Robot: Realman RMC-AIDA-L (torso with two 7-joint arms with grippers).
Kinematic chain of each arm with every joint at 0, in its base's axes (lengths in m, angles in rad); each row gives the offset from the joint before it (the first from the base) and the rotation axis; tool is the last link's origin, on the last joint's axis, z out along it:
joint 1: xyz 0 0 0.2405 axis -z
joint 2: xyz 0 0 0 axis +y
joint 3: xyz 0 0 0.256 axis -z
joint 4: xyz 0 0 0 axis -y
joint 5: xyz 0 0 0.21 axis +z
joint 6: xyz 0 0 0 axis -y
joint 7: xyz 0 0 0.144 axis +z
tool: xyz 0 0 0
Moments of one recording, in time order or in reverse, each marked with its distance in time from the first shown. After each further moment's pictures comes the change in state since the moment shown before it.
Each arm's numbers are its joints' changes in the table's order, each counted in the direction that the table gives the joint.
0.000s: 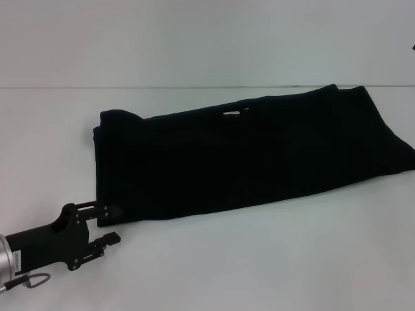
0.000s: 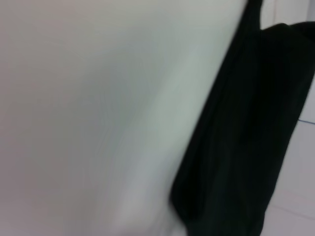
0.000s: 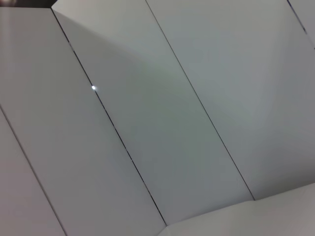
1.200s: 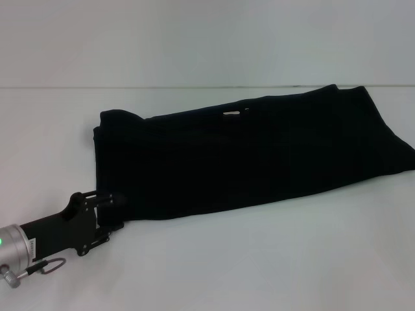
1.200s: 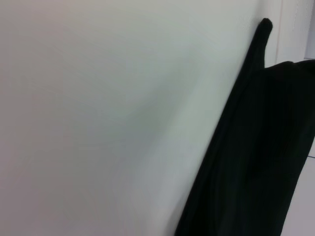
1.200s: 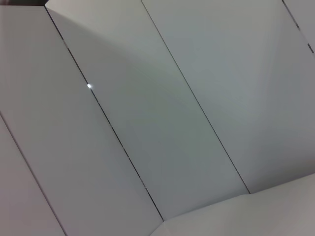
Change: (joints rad) left arm 0.027 -0.044 0.017 0.005 -0.031 0.137 0.023; right arm 0.024 0.002 0.005 -0.001 0.000 0.007 0.003
